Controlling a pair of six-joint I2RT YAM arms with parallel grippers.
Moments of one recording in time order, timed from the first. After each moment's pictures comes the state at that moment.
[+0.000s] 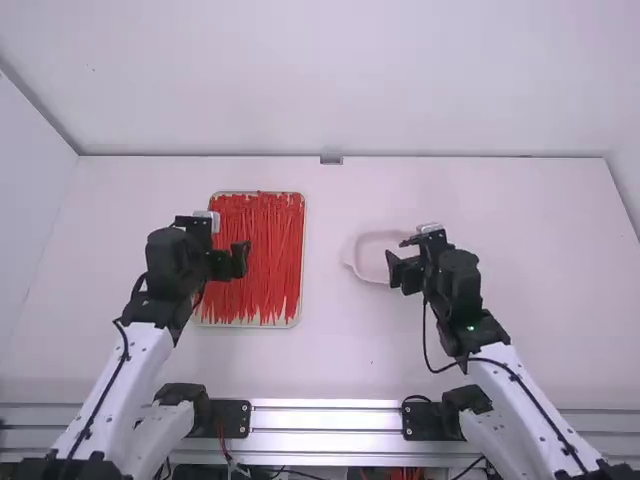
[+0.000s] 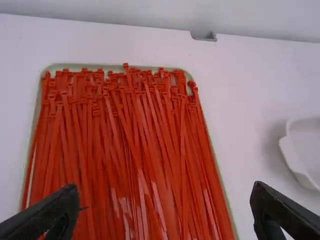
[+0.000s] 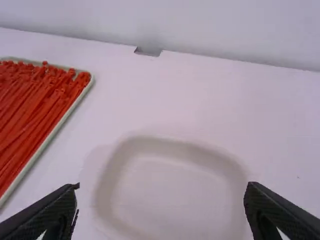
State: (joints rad) left arm 0.03 0.97 0.57 -0.19 0.27 -0.10; right arm 0.28 0.94 0.42 0.04 -0.07 -0.01
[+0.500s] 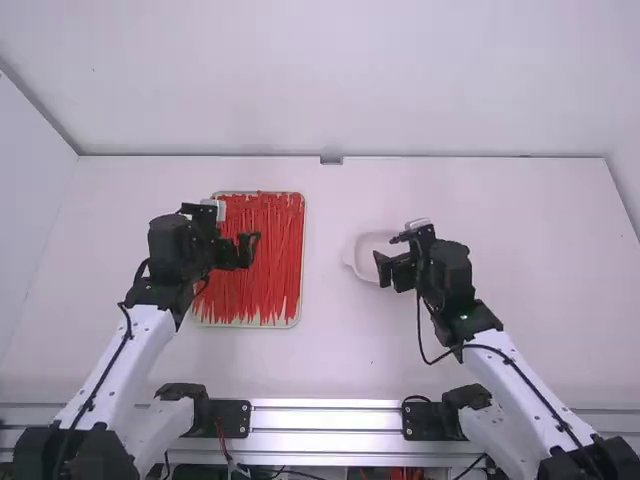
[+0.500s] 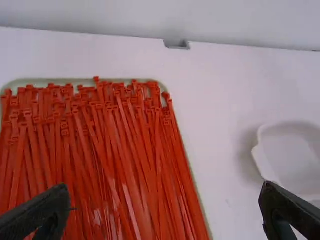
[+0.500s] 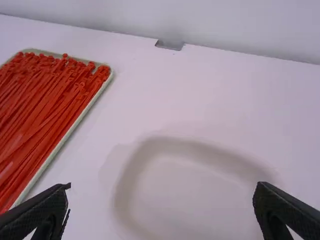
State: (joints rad) left arm 0.03 1.06 0.63 -0.13 0.37 -0.10; right arm 0.30 1.02 0.46 0.04 -0.13 0.00
